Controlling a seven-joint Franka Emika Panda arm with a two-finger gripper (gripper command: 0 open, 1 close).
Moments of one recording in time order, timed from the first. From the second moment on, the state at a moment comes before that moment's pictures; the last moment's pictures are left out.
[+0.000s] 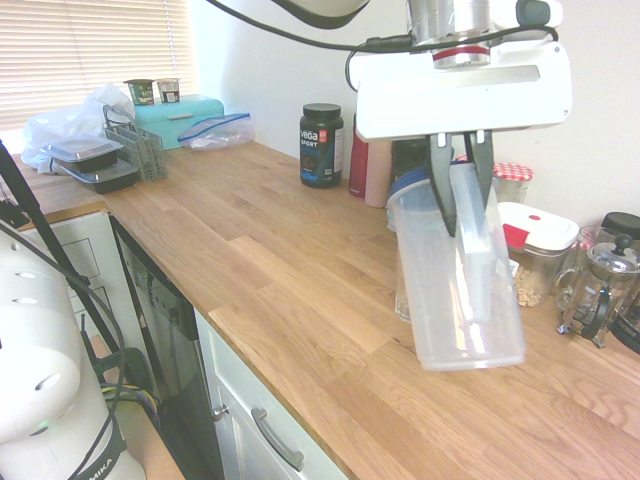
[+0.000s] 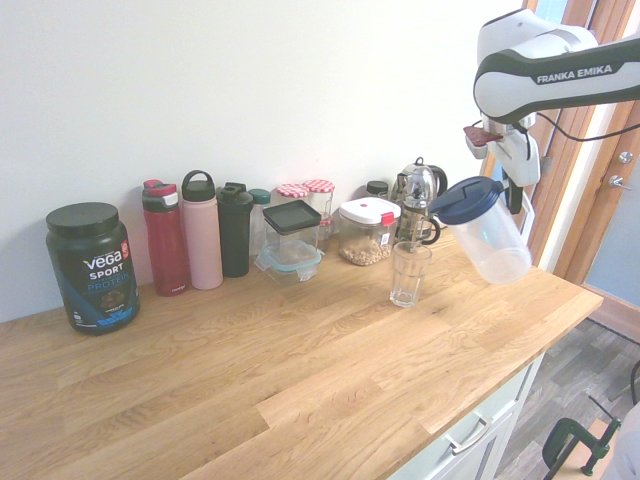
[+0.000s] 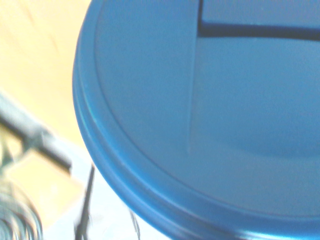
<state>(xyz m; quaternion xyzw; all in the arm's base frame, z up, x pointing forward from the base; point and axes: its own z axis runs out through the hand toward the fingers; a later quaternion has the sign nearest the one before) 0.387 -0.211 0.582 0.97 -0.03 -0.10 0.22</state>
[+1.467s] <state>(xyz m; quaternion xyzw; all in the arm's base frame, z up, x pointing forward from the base) 0.470 -0.140 0.514 0.92 -0.03 -0.20 0.34</state>
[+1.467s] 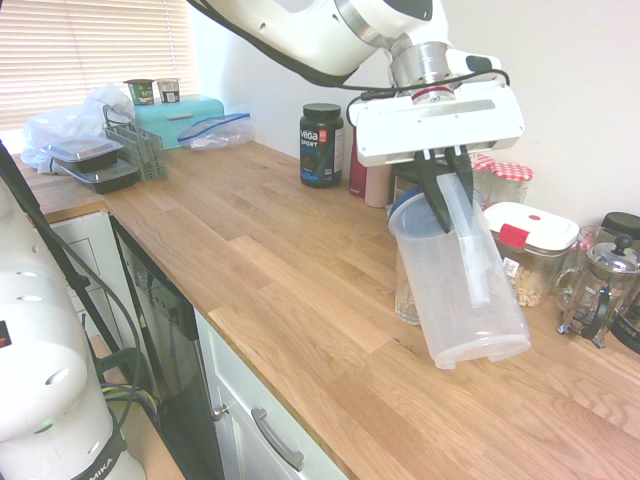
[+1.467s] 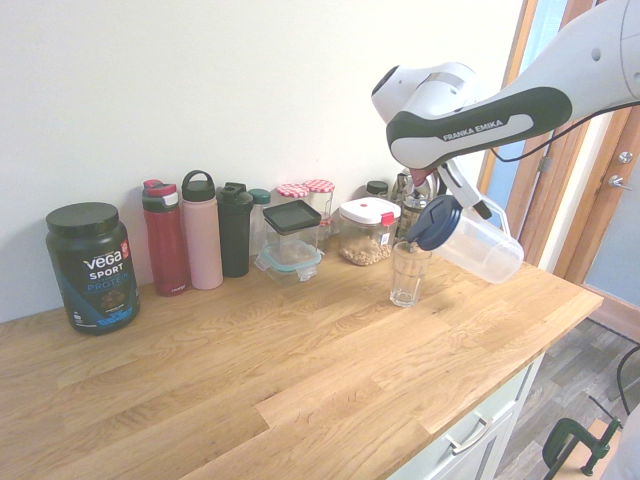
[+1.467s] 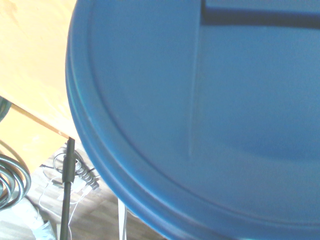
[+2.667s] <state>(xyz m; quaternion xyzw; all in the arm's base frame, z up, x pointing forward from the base) 0.328 -0.194 0.555 1.00 -0.03 0.00 0.05</state>
